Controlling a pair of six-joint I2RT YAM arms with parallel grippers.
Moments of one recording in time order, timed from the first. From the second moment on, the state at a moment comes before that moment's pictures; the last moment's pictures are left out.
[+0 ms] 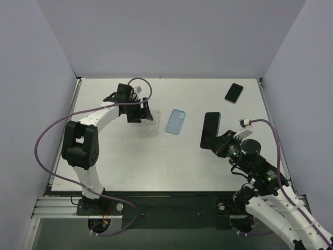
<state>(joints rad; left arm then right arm) -0.29 1.89 1.40 -0.49 0.38 -0.41 0.59 0.52 0.64 -0.41 0.07 0.78</state>
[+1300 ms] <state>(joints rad) -0.29 1.61 1.22 -0.28 0.57 -0.52 -0.26 2.17 1.61 -0.32 -0.06 0.64</state>
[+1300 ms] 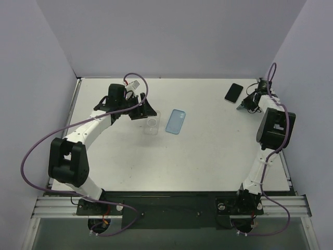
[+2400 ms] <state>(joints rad) -0.28 1.62 1.22 -0.27 0.59 -0.53 -0.22 1.87 1.47 -0.57 0.19 0.54</state>
